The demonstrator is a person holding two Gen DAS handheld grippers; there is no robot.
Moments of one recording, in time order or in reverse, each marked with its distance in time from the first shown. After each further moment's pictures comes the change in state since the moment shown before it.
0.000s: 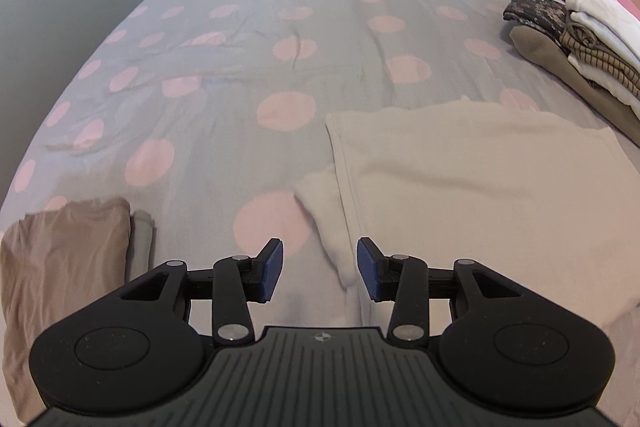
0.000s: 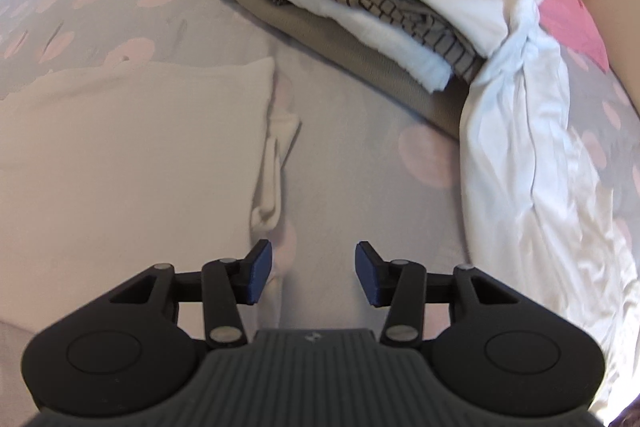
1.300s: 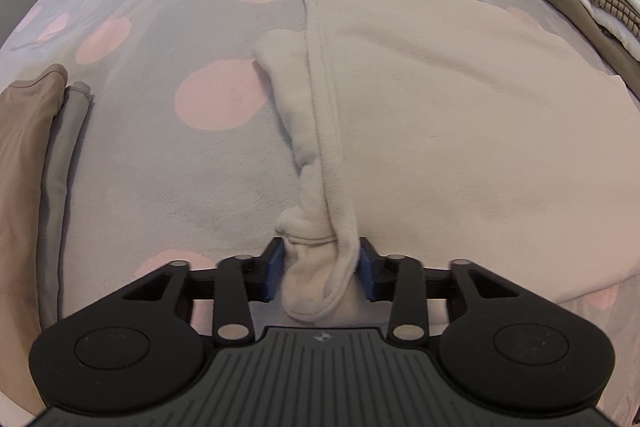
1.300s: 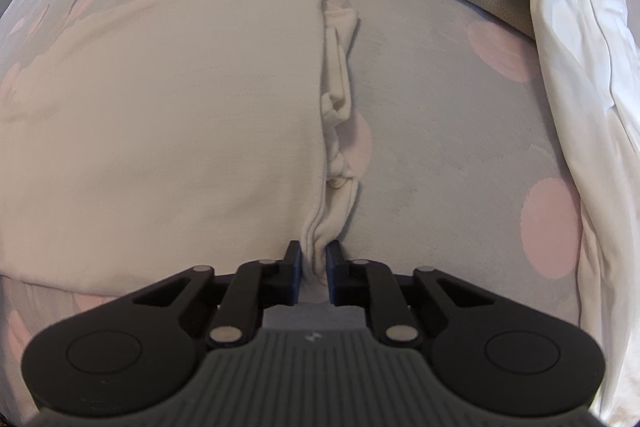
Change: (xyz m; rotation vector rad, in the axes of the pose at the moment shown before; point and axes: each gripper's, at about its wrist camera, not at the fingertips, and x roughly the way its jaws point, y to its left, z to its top) left arm 0.048 -0.017 -0.055 -0.077 0.193 -0.063; right arm 0.032 0.021 -0.039 0.044 0.127 0.142
